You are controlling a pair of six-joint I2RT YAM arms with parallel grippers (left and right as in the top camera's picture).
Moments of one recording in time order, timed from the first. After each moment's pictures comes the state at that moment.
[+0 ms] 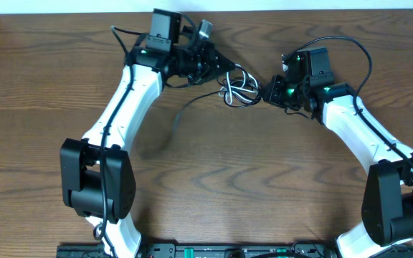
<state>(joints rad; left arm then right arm) -0.24 1.90 1.59 -0.54 0.93 -0.66 0.23 1.75 1.18 -0.36 -0.46 0.57</state>
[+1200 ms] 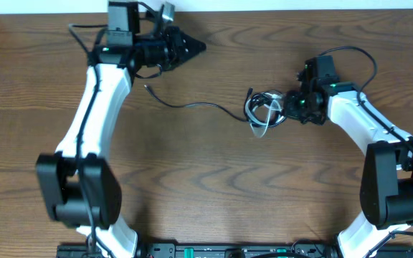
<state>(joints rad) -0.08 1.82 1.59 -0.48 0.97 -0.62 0.14 1.85 1.18 -0.56 -0.22 0.40</state>
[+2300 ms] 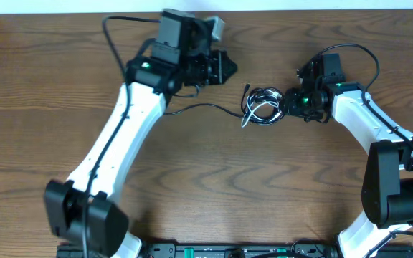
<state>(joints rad) -0.37 1.71 1.59 -0.67 0.57 -0.40 0.11 1.85 1.18 -0.52 -0.30 0.31</state>
